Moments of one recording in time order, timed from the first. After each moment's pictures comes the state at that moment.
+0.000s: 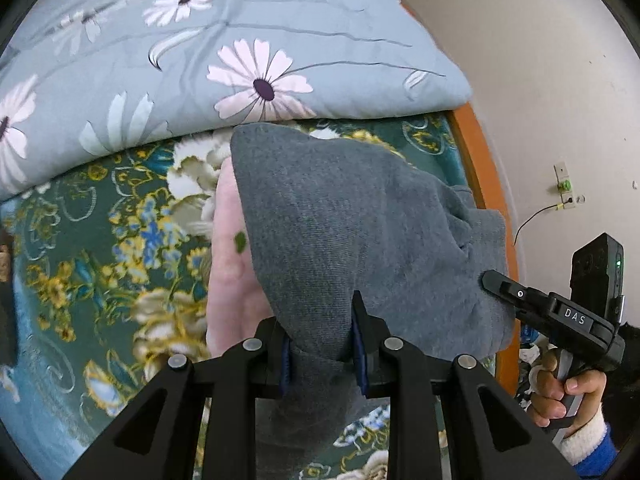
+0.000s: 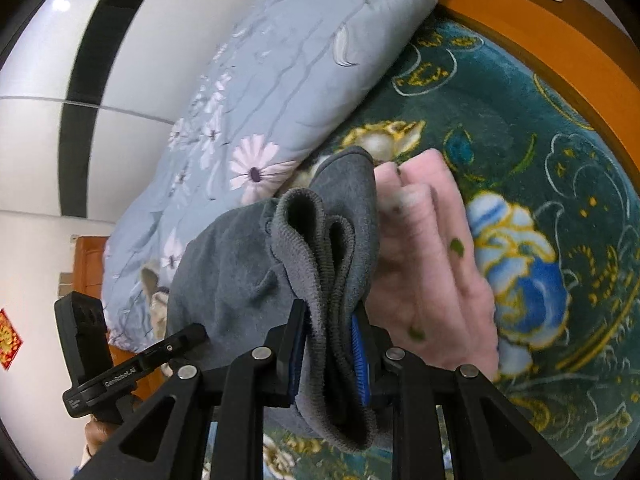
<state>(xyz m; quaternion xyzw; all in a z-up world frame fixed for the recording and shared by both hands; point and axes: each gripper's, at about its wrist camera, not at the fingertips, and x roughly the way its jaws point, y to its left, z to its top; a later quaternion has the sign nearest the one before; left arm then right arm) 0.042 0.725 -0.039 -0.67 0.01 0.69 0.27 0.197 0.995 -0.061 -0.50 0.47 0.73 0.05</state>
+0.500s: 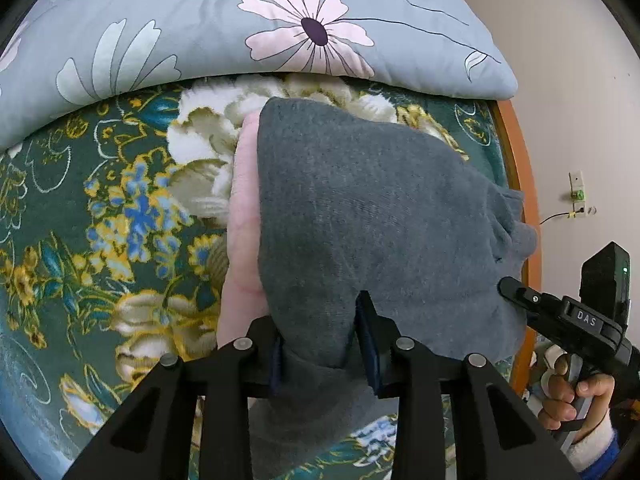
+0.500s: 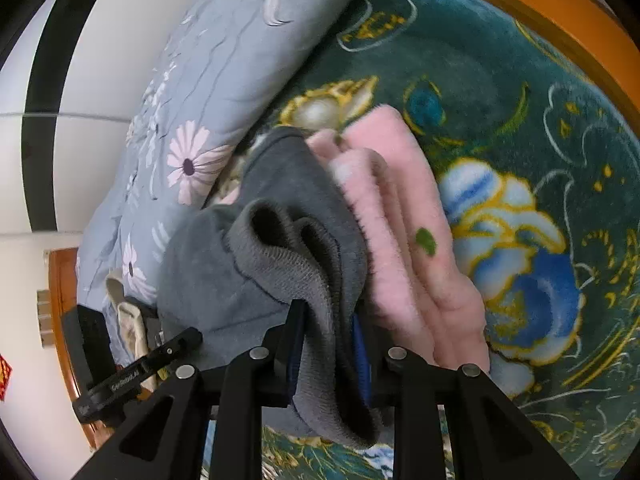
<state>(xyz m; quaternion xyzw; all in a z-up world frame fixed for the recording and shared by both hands) 0.026 0.711 -0.106 -0.70 -0.01 0.67 0.26 0.186 0.998 -0.115 -0.54 0.47 0.70 0.08</state>
